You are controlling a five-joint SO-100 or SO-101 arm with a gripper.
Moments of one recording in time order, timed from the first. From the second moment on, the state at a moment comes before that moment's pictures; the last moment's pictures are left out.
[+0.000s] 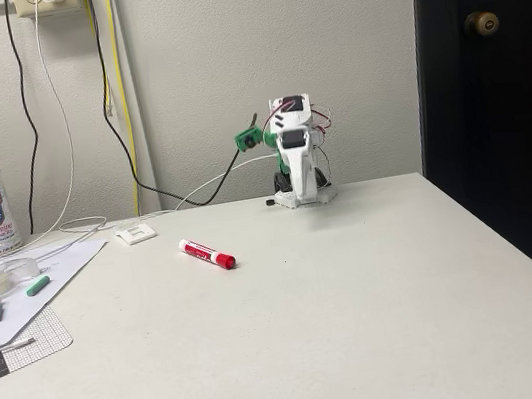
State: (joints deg) arm 3.5 188.3 165.7 62.6 6.6
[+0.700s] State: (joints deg) arm 8.0 170.3 133.0 78.4 4.5
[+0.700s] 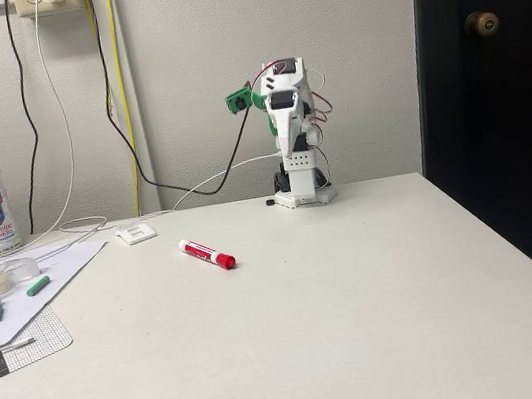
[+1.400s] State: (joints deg) arm 18.4 144.1 87.9 96.4 -0.8
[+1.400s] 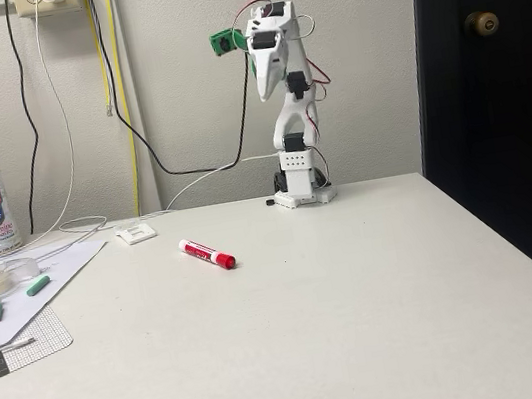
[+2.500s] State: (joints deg) arm 31.6 126.3 74.5 100.0 -7.8
